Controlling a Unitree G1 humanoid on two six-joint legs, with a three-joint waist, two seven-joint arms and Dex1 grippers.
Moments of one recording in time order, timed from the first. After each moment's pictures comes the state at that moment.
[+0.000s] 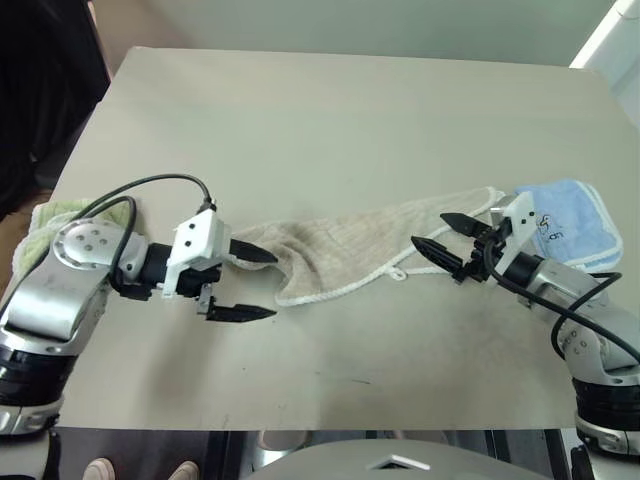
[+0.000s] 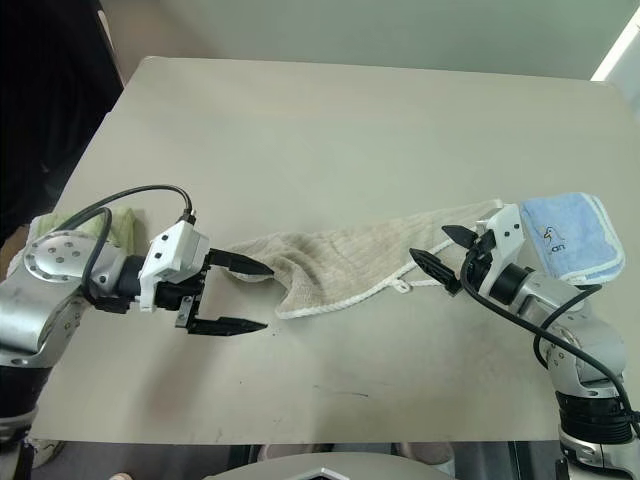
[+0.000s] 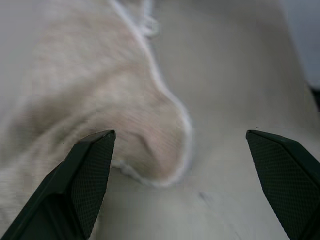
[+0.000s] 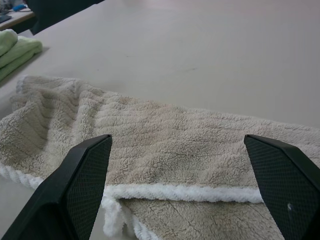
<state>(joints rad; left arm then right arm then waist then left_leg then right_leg) -0.31 1.05 -0.07 -0.23 -0.47 0.35 -1.46 -0.13 -0.57 -0.13 -0.39 0.61 0.66 0.62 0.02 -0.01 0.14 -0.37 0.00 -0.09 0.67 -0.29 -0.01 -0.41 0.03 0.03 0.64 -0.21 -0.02</state>
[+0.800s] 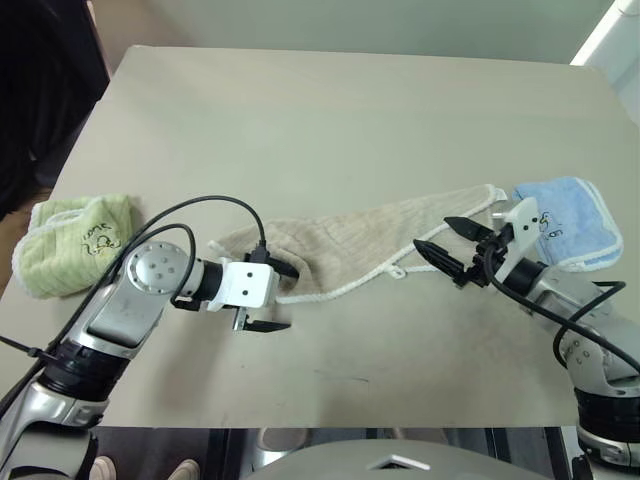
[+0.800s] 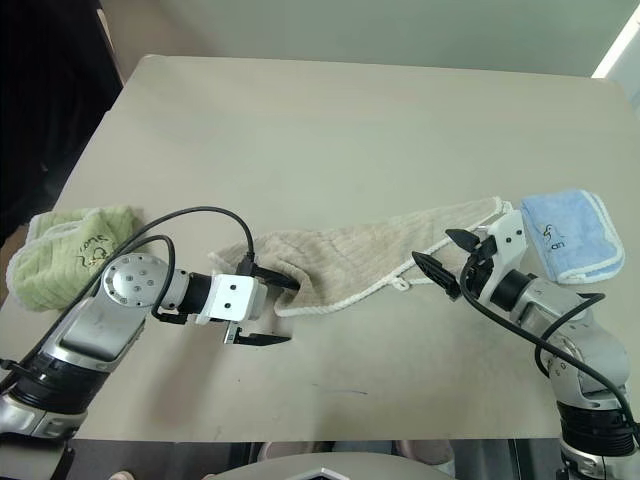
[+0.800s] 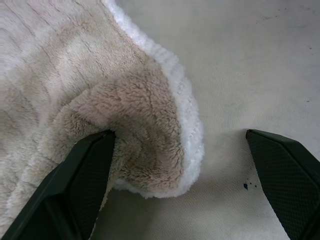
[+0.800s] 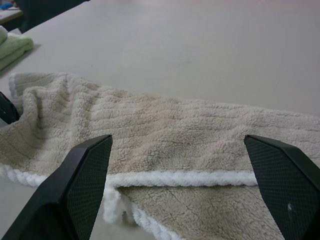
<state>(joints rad) -0.28 0.90 -0.24 -0.16 -0.08 -0.01 -1.28 -0.09 -0.57 -0.15 -0.44 0.61 0.67 0.58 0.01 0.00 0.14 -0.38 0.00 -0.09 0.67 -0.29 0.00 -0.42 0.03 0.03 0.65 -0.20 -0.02</state>
